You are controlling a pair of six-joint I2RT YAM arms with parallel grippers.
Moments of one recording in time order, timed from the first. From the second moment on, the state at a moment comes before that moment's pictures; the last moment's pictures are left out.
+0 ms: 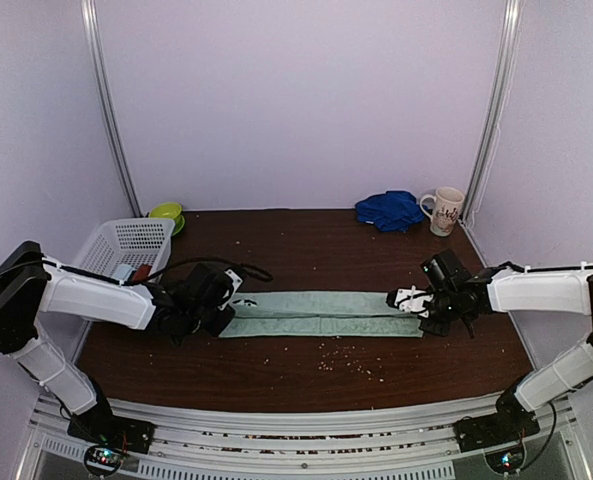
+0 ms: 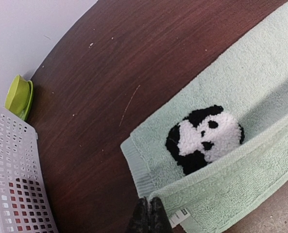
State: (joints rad) left arm -0.83 1.55 0.73 -0.03 -0.53 0.07; right arm 0.51 1.38 0.68 -0.36 0.20 -0.74
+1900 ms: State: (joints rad) left arm -0.91 1.52 0.78 -0.24 -0.68 -0.05; right arm 0.55 1.26 0.65 -0.52 0.18 -0.81
